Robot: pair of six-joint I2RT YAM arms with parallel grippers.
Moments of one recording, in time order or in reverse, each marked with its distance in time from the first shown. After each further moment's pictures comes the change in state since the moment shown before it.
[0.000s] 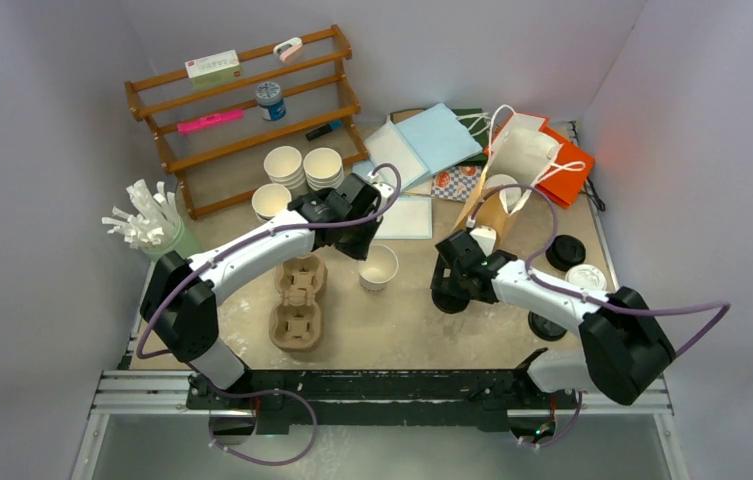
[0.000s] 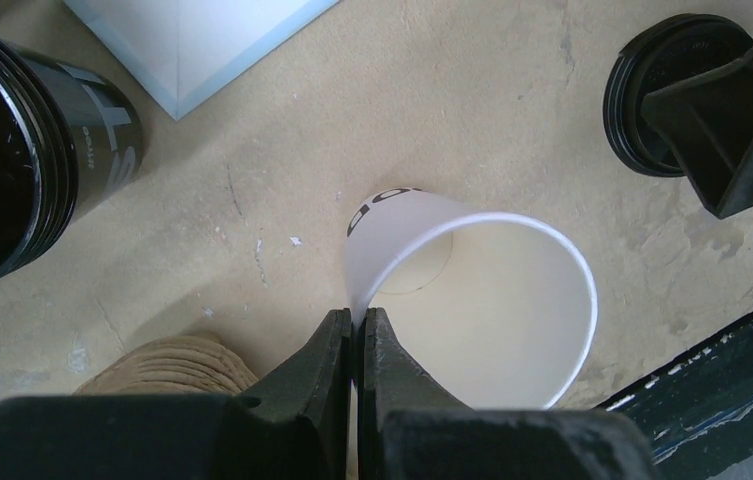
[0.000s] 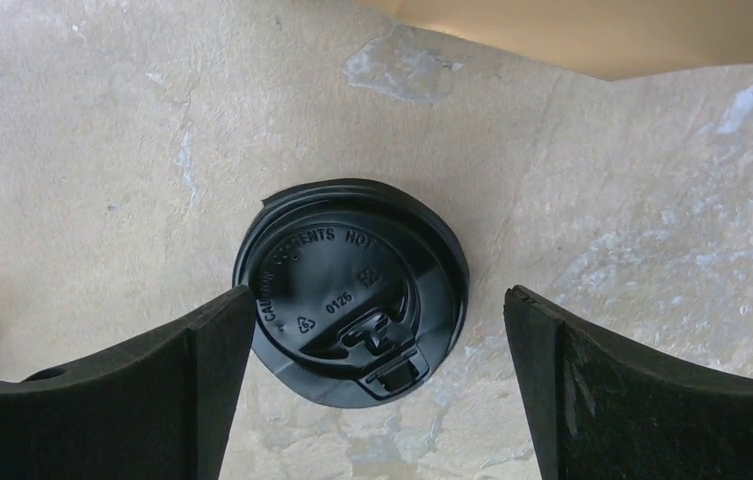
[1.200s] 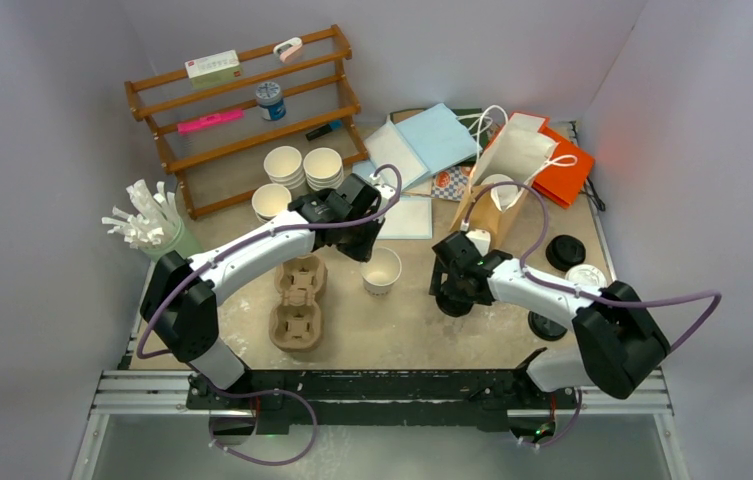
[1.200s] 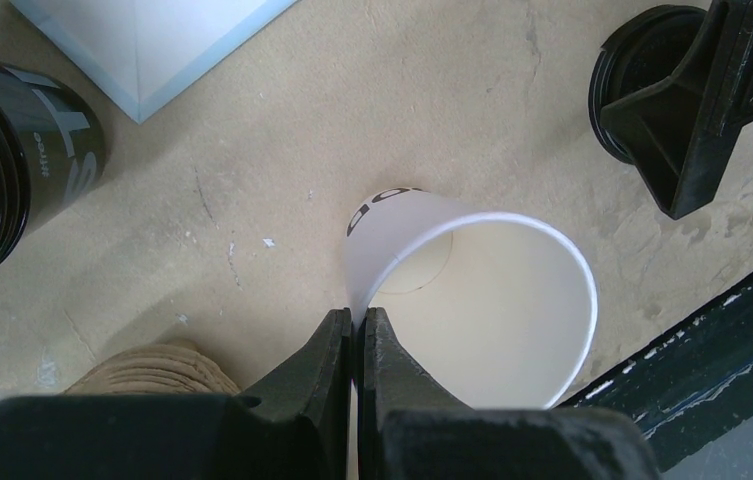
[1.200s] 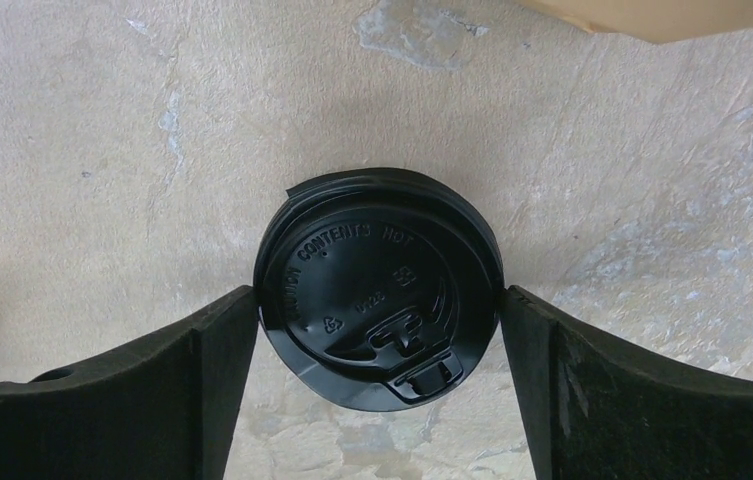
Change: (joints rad) left arm 0.000 0.000 -0.005 0.011 0.055 -0.008; right arm -0.001 0.046 0.007 -0.014 -0.042 -0.042
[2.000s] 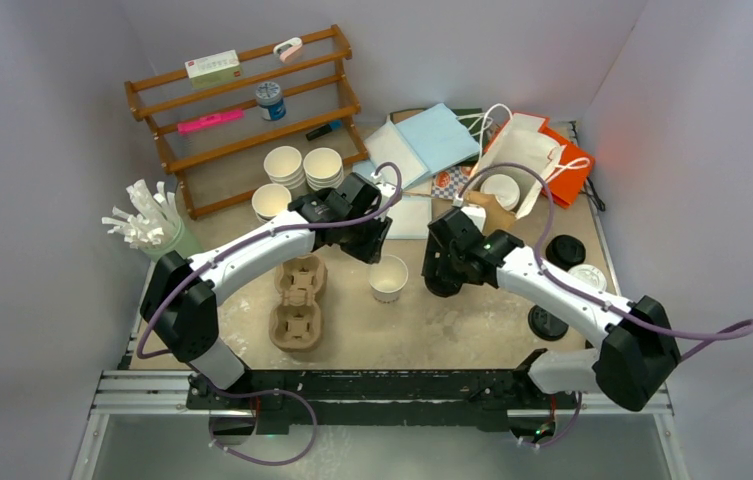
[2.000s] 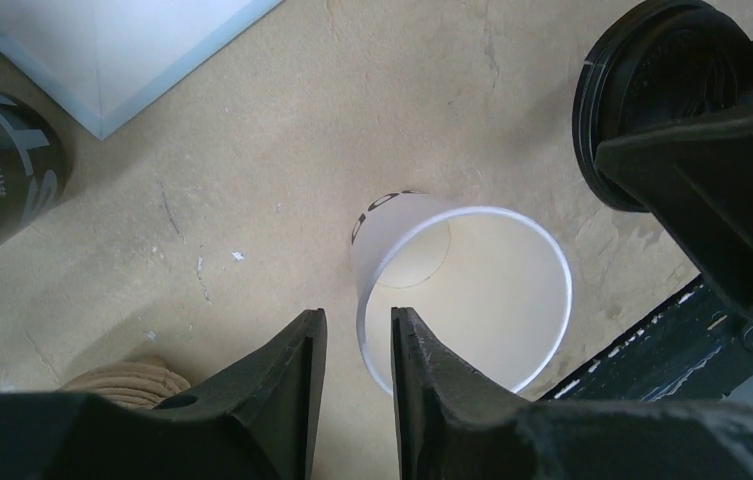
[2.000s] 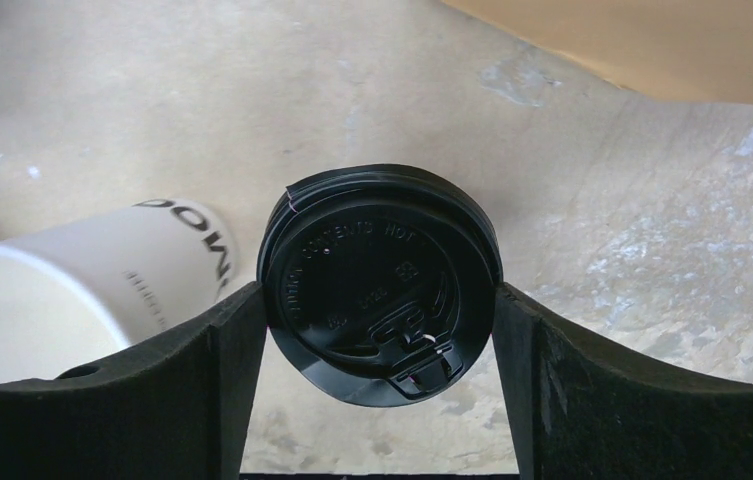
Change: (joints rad) left arm 0.000 0.000 0.000 0.030 0.054 -0.027; right arm 0.040 -0.077 0.219 -0.177 -0.020 -0.021
